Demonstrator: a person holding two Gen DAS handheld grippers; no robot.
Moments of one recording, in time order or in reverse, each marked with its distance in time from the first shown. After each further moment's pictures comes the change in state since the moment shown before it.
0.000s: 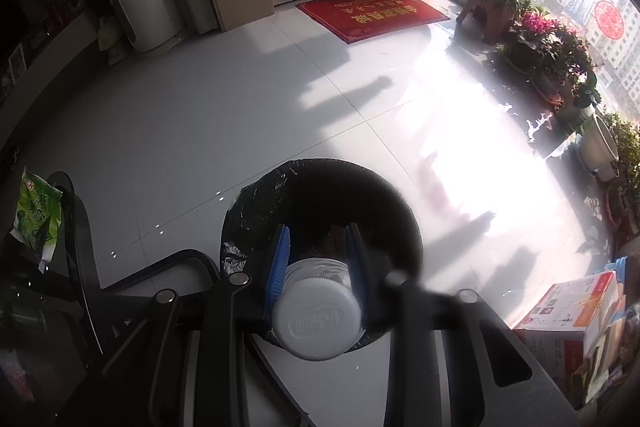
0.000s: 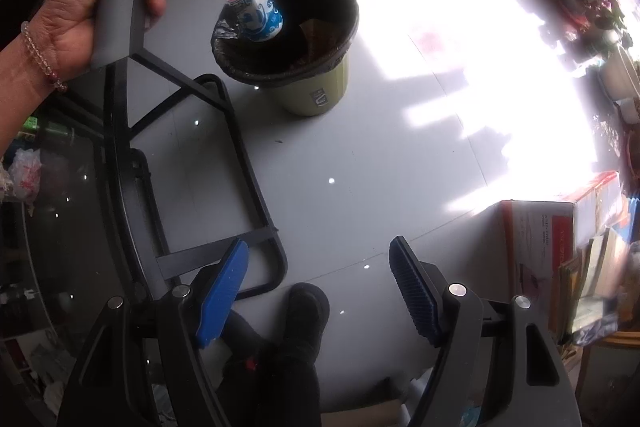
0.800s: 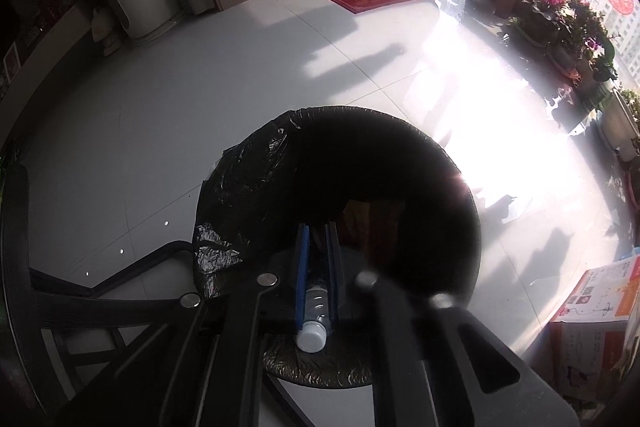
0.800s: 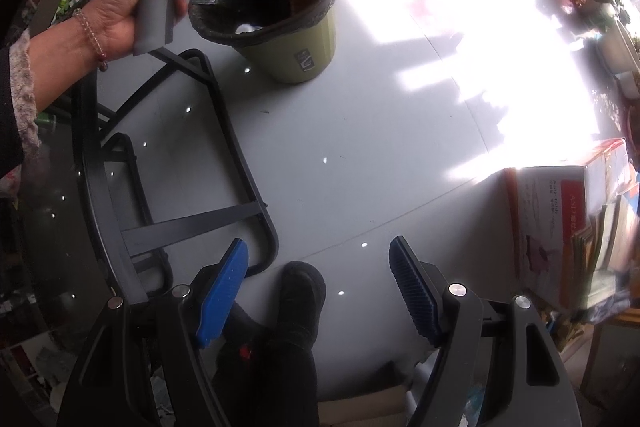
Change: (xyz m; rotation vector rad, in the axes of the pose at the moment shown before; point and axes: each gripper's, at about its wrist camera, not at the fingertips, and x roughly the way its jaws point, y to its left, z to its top) left arm 0.096 -0.002 -0.035 0.047 0.034 0.039; right arm 0.037 -0.013 -0.030 0.038 0.071 -0.018
